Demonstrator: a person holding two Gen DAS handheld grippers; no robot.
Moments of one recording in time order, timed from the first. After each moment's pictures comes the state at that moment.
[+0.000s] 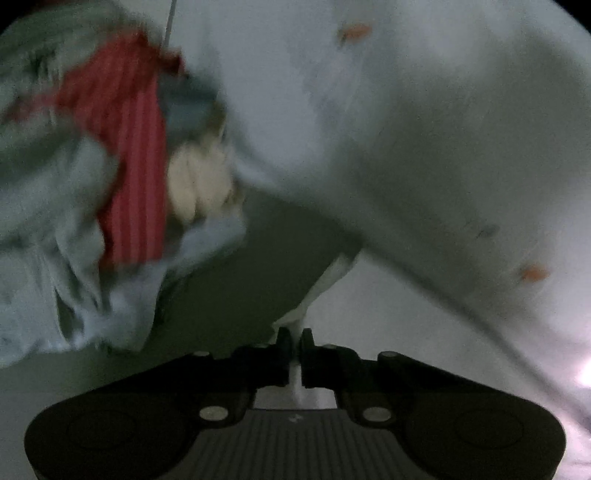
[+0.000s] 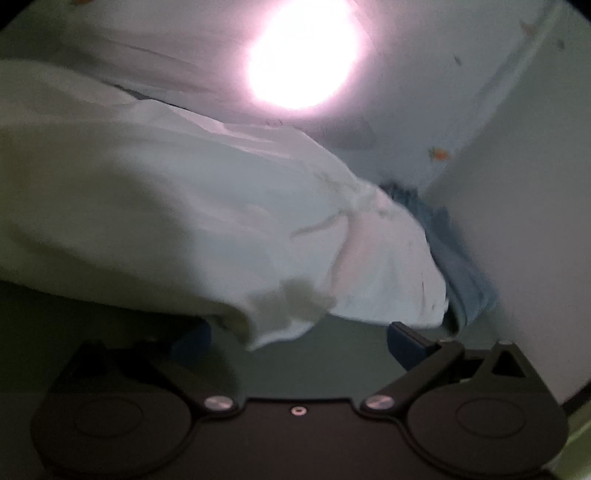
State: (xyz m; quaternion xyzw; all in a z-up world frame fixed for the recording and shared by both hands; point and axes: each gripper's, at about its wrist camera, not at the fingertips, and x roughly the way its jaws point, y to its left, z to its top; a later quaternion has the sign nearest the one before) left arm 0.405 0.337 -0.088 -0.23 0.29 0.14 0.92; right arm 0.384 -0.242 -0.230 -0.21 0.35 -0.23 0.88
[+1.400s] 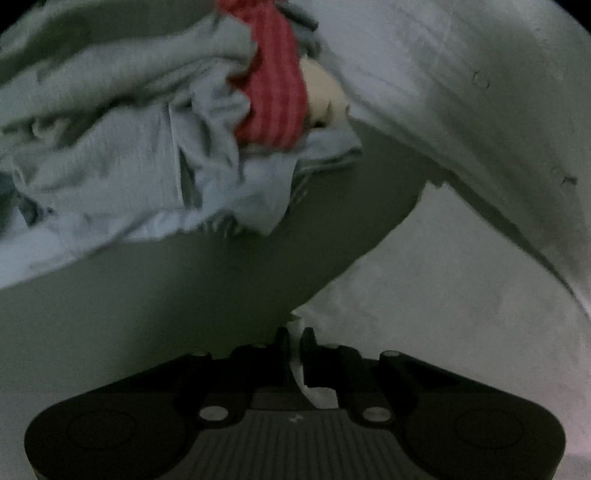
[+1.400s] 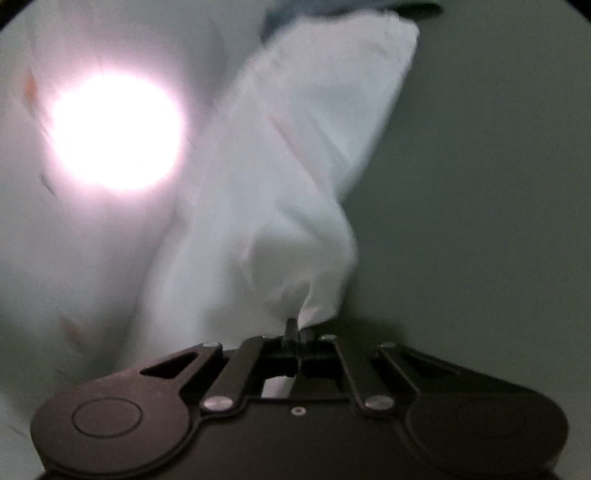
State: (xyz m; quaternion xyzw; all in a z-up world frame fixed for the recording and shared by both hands) left arm 0.362 0.359 -0.184 -0.21 0.39 0.23 0.86; right arm 0.363 -0.329 -0.233 0.47 0.35 -0.17 0.79
